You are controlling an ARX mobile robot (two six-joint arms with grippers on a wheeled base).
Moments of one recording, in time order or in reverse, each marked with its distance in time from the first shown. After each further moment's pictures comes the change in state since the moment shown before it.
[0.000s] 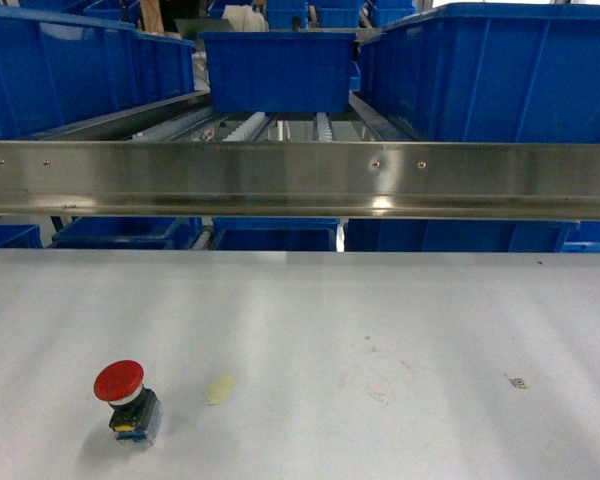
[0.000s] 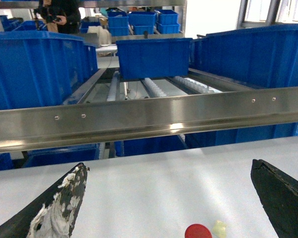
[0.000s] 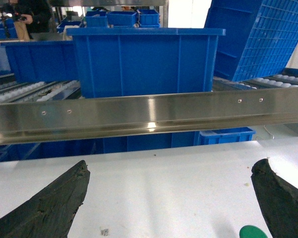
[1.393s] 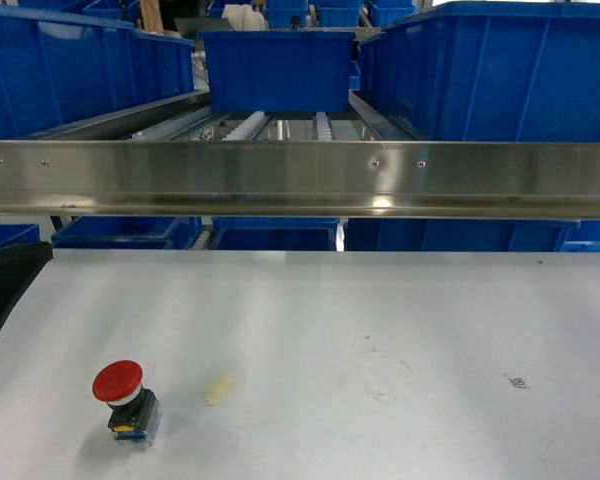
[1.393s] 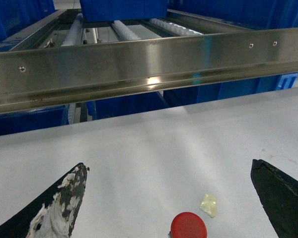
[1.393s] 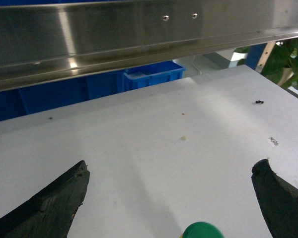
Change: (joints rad) left arm -0.088 0.752 0.172 0.372 0.030 0.021; right arm -0.139 1.216 0.359 0.603 0.225 -0.017
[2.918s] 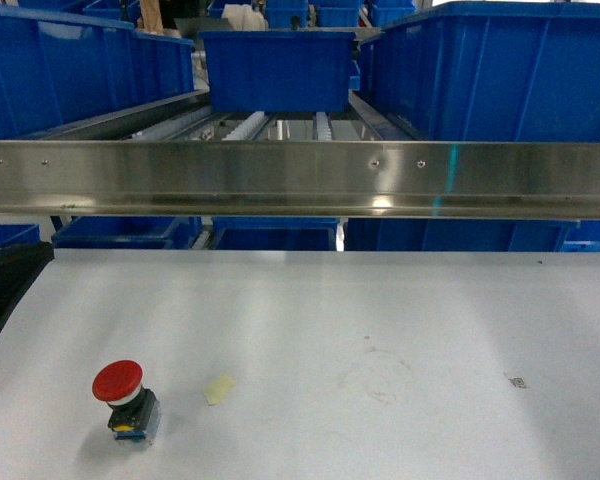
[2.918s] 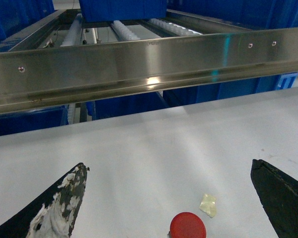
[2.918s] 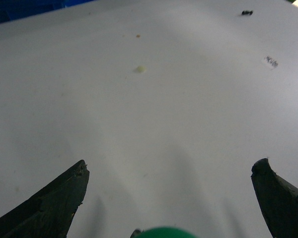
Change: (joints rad) left arm 0.000 0.000 0.000 0.000 0.000 0.000; right arm -0.115 0.431 0.234 -0.003 0.040 0.057
